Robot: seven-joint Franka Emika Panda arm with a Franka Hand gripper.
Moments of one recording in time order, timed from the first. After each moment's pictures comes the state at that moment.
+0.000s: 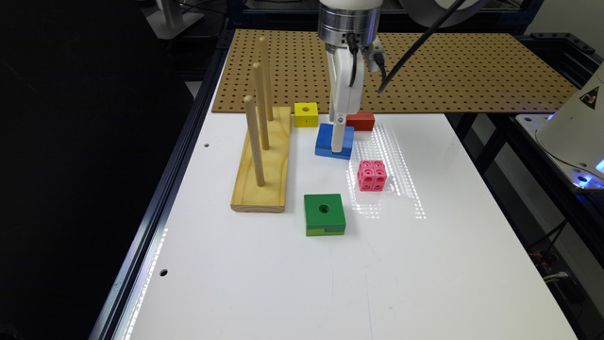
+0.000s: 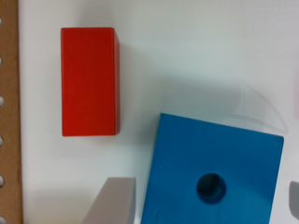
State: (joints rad) arm -0.06 0.26 0.05 -2.42 0.00 2.67 0.77
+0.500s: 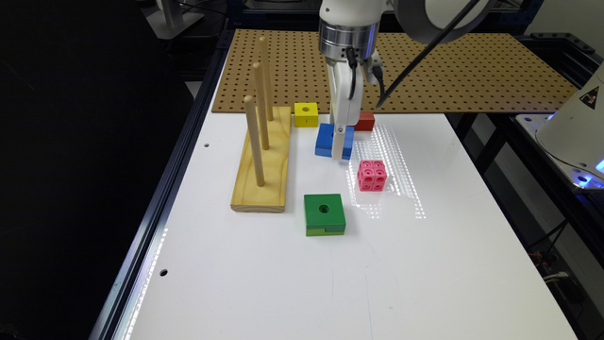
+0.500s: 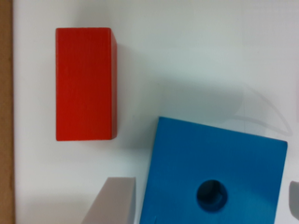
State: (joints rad) arm -0.06 0.32 0.06 -2.42 0.00 2.73 0.77
